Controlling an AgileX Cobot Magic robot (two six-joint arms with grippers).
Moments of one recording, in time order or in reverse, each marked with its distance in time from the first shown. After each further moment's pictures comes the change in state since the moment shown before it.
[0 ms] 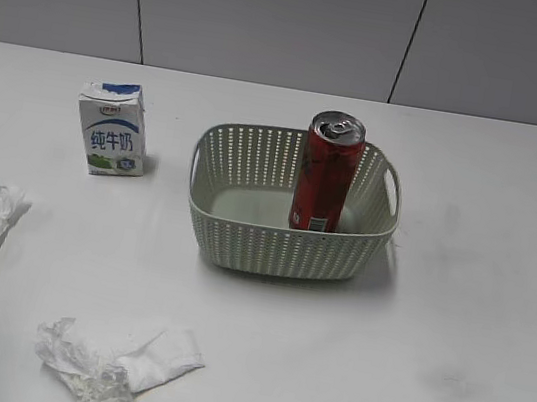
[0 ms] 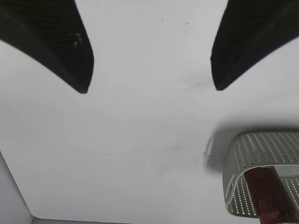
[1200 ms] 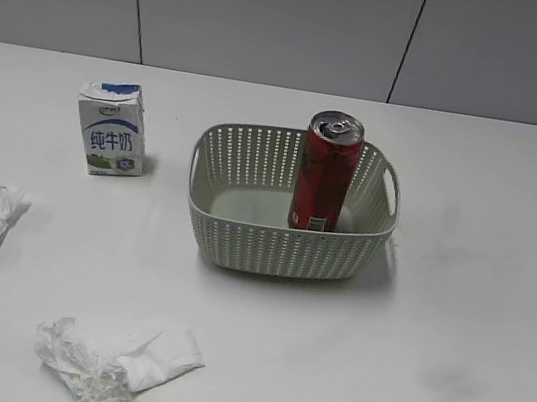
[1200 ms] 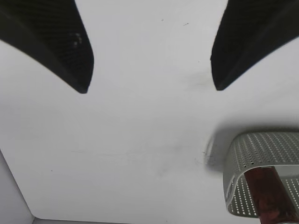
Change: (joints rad) left arm 0.000 -0.995 0.481 0.054 -0.093 -0.079; right arm 0.000 0.000 0.000 0.000 0.000 0.001
